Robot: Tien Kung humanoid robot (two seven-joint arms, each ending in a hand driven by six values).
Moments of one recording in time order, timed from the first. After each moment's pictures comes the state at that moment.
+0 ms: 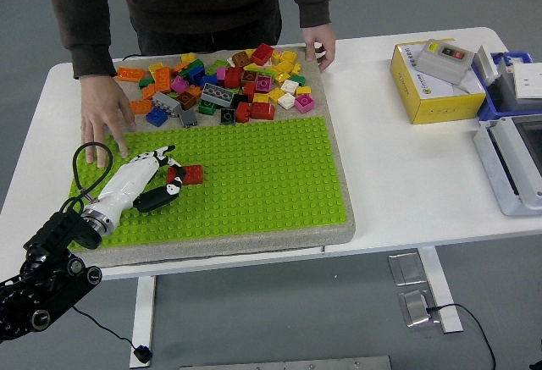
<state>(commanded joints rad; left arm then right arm) -0.48 0.36 -0.61 -0.98 1.62 0.36 -0.15 0.25 -0.22 0.72 0.24 -0.30 -0.27 -0.31</state>
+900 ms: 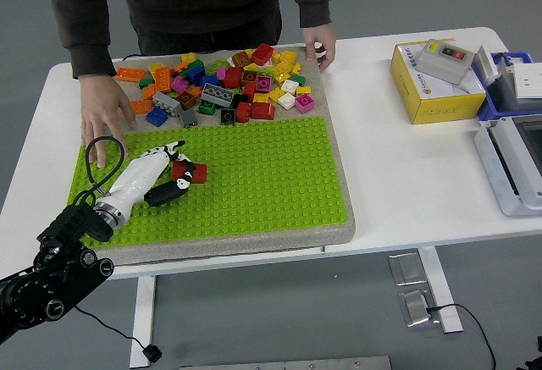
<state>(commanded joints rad) -0.53 0.32 -0.59 -0.93 1.61 0.36 -0.16 0.26 -0.22 0.71 0.24 -0.28 -0.27 -0.31</state>
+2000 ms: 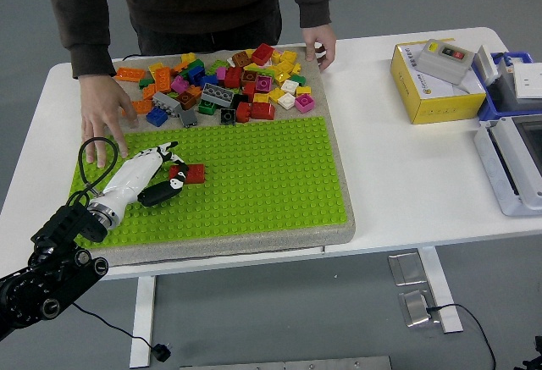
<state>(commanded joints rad) -0.53 0.33 -0.60 -0.91 1.59 0.36 -0.17 0.26 -0.22 0.69 0.24 -0.26 -0.26 -0.30</state>
